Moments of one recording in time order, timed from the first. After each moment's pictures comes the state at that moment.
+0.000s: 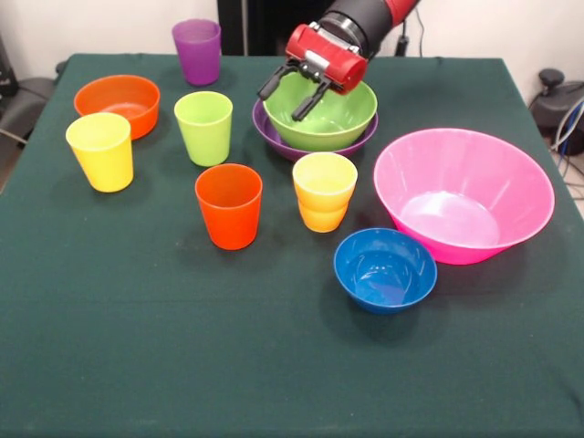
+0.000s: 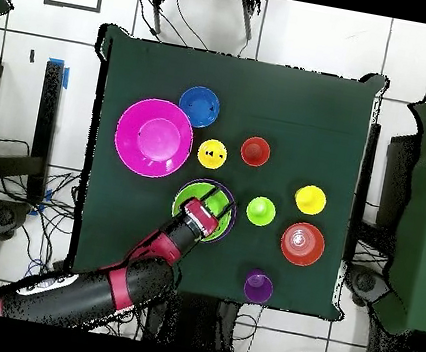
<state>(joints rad) 0.84 0.45 -1.01 1.82 0.55 -0.48 3.03</state>
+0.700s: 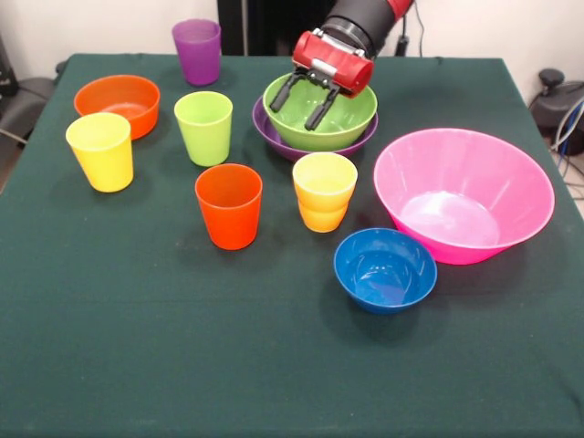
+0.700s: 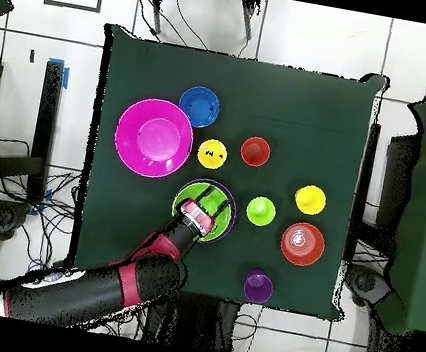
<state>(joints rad) 0.79 0.34 -0.95 1.82 0.40 -0.55 3.03</state>
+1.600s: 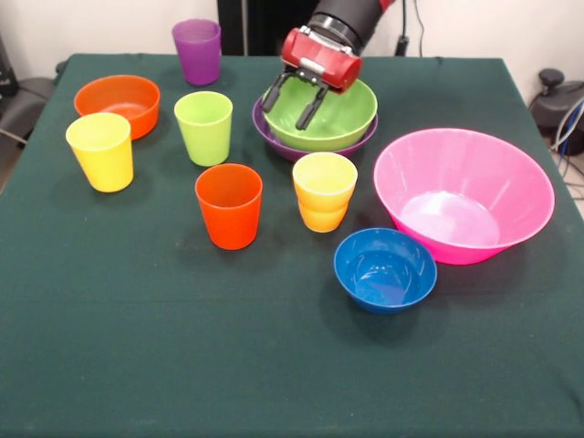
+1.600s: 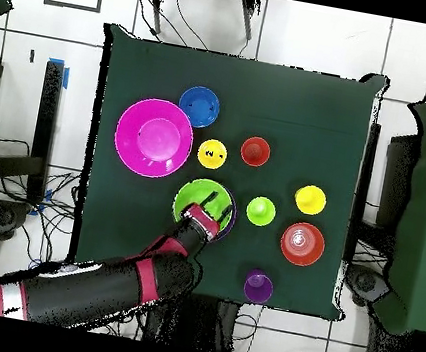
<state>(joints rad) 0.68 0.23 -0.91 1.82 0.17 -0.58 3.03</state>
